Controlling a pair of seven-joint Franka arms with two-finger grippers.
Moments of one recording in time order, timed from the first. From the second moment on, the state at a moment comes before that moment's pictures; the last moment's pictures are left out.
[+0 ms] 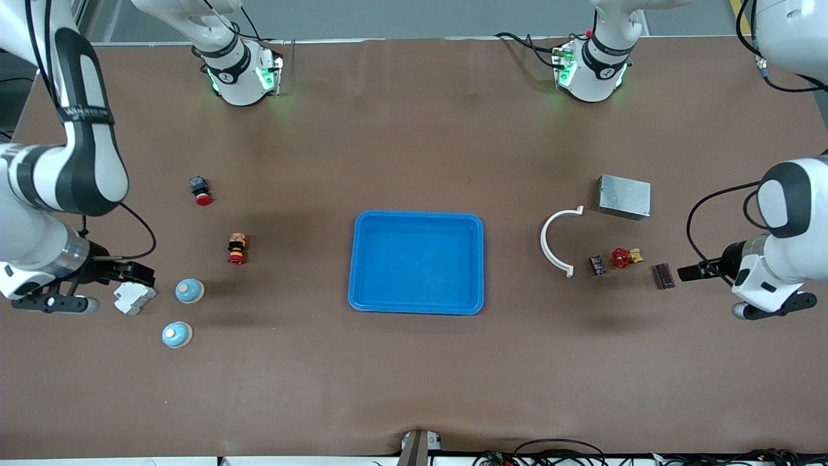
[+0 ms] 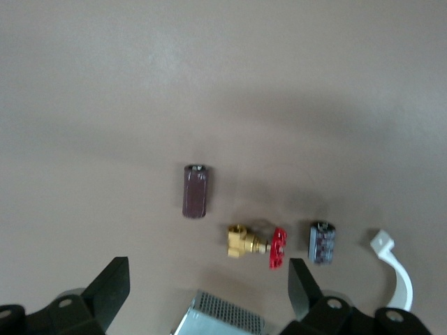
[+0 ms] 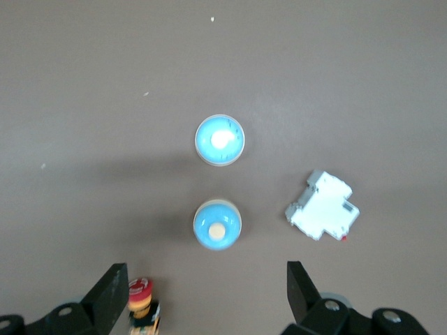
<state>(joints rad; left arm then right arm) 0.00 0.49 0.10 -1.56 -0.01 1.92 -0.13 0.01 0.41 -0.11 -1.68 0.02 2.15 -0.03</state>
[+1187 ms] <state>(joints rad) 0.00 0.58 0.10 -1.74 0.06 2.19 -0.20 -0.01 0.81 -0.11 -1.45 0.08 2.37 -0.03</state>
